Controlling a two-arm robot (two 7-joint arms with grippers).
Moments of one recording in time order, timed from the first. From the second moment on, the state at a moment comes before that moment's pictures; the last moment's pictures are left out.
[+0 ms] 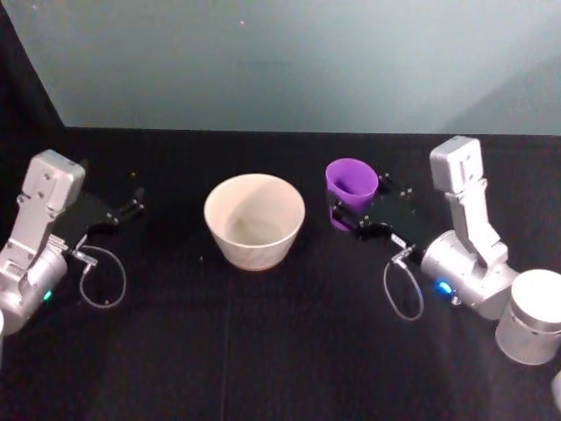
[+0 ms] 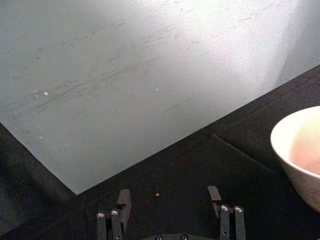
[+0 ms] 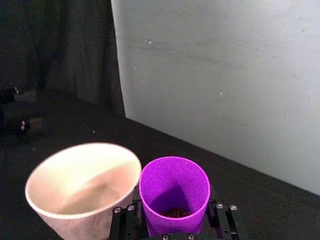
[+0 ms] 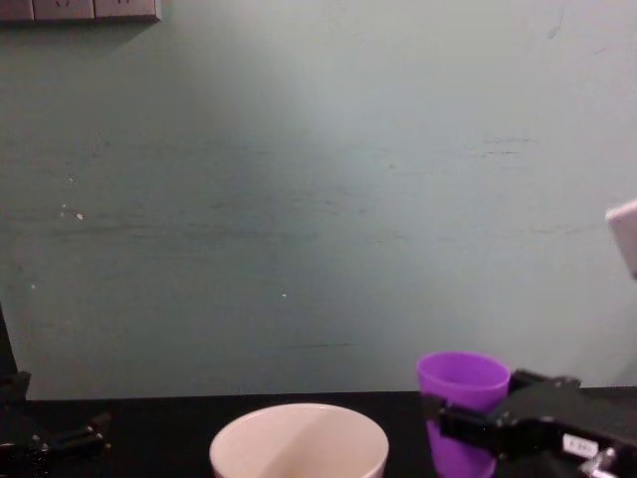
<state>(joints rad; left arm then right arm) -0.20 0.60 0.45 -1.41 -0.25 -0.12 0.03 0.27 0.36 -0.40 -1.36 0.28 -0.05 0.33</state>
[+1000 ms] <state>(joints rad) -0.20 0.60 0.45 -1.41 -0.25 -0.12 0.03 0.20 0.37 -0.32 -1.53 0.30 0.03 0.31</state>
